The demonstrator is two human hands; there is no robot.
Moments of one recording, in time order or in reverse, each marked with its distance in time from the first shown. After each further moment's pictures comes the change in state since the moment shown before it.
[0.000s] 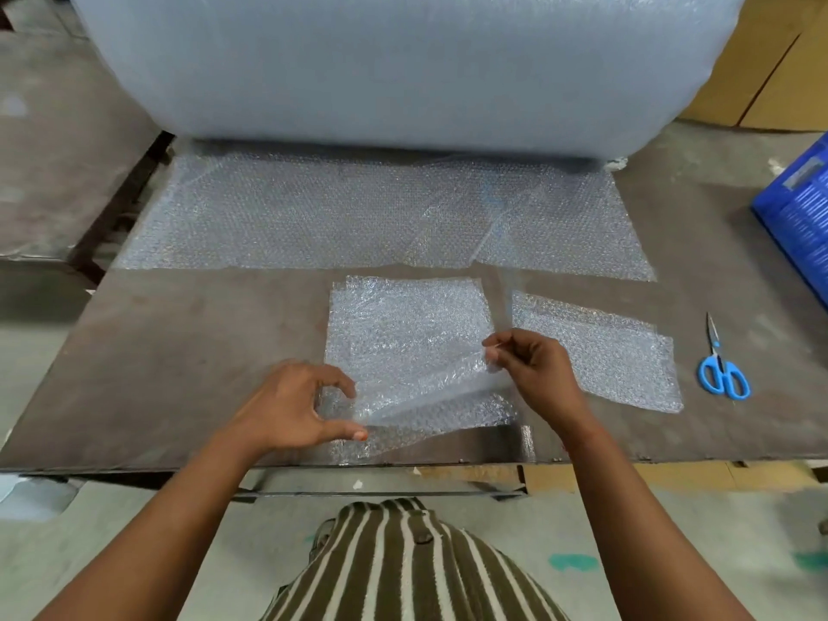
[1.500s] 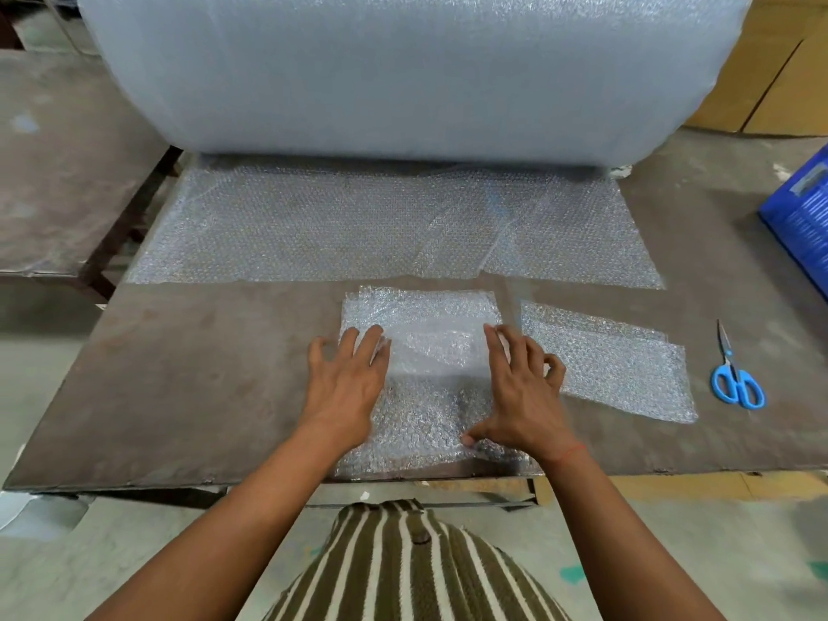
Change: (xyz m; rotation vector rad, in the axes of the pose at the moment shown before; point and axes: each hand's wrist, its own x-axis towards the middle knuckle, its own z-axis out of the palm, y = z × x) left_hand 0.037 0.057 0.020 0.814 0.052 -0.084; right_hand -0.016 -0.019 0.038 -1.021 -0.138 -0.044
